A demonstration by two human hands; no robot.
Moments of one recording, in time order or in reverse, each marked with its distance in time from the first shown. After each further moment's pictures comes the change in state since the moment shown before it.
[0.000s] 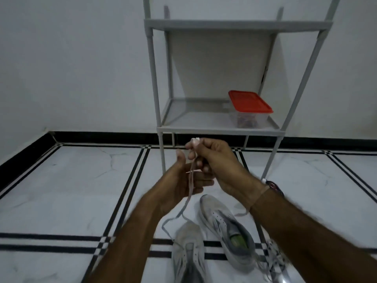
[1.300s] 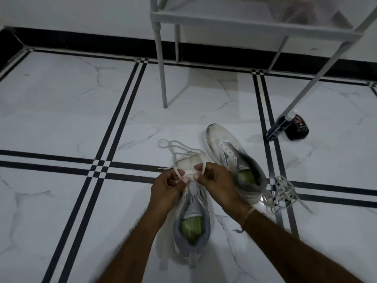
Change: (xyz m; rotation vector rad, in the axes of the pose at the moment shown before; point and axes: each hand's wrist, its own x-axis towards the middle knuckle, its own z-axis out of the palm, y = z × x) left_hand -0.041 -0.245 -0.065 0.291 0.598 -0.217; right_hand -0.084 0.284 -0.010 -0.274 0.108 0.343
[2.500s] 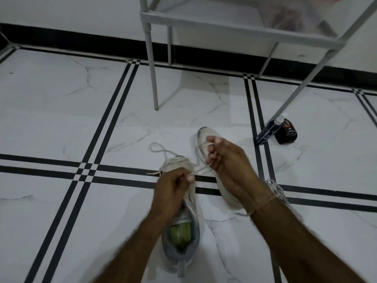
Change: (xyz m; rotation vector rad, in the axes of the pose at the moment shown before) left_hand -0.003 0.019 0.031 0.272 -0.052 0.423; right_hand 0.009 -0.085 -0.047 0.653 0.021 0.139
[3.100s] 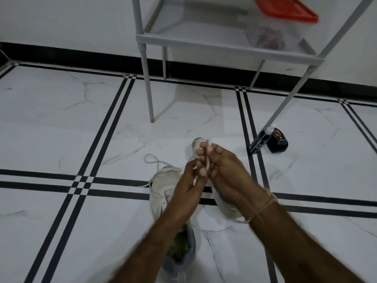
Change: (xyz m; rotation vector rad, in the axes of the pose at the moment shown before) left_hand 0.010 0.059 0.022 -0.314 -0.148 -0.042; right_hand -0.005 -0.019 0.010 0.095 -0.056 0.049
